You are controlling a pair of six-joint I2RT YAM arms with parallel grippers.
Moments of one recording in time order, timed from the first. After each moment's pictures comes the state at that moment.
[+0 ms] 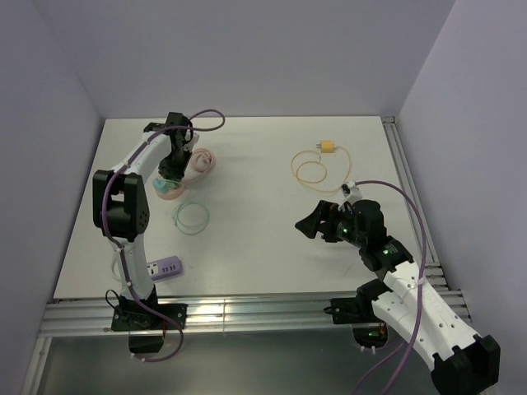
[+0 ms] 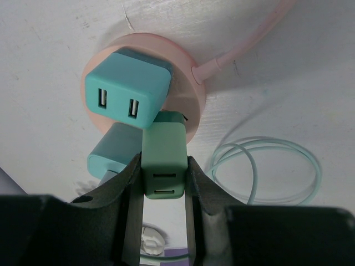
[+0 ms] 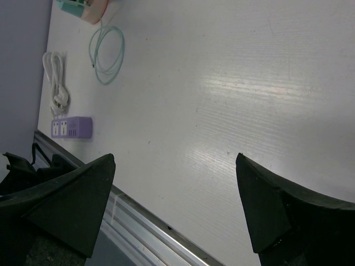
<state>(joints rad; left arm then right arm) -0.19 2.02 1.70 -0.97 -0.18 0.14 0.38 0.65 0.45 -0.30 -0.30 0.65</state>
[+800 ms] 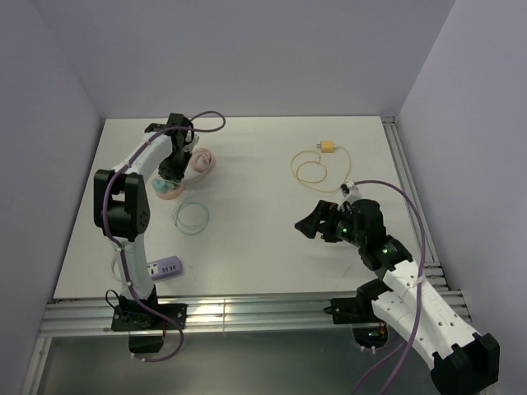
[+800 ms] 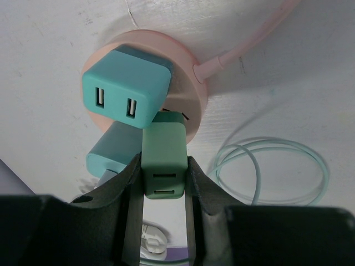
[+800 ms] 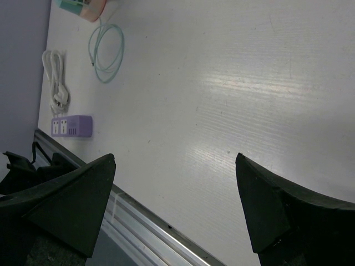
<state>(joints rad) -0.19 2.03 1.69 -0.97 -0.21 0.14 0.37 0.66 0.45 -0.30 -0.31 0.65</state>
